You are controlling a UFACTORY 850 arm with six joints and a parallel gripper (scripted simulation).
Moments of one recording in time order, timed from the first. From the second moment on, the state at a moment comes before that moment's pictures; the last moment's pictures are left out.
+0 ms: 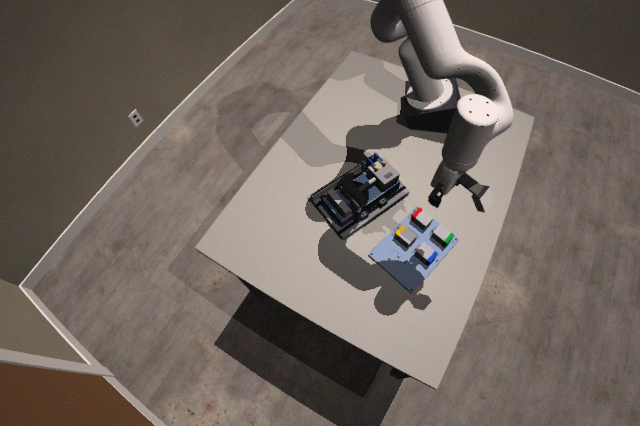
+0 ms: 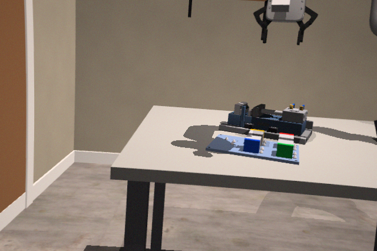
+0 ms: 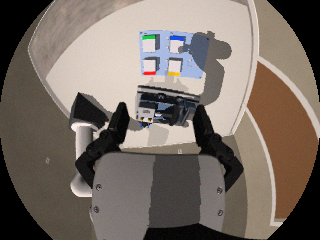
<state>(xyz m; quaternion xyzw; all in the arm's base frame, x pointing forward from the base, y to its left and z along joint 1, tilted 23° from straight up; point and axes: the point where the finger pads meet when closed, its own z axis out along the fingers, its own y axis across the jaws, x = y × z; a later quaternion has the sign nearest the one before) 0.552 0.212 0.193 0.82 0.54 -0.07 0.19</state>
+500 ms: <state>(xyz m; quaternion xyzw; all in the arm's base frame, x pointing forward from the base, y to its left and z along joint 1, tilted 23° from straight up) 0.551 0.219 0.205 0.82 0.54 -0.07 0.19</state>
